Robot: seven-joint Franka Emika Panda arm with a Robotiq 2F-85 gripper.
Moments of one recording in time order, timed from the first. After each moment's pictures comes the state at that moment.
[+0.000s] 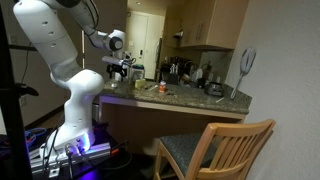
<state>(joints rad) 0.34 -0.52 0.23 -2.64 0.21 2.23 -0.16</state>
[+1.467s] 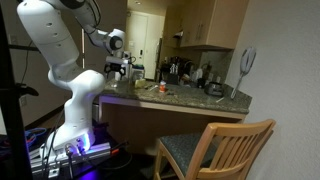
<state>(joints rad) 0.46 -0.52 0.13 -2.63 0.18 2.20 -0.54</state>
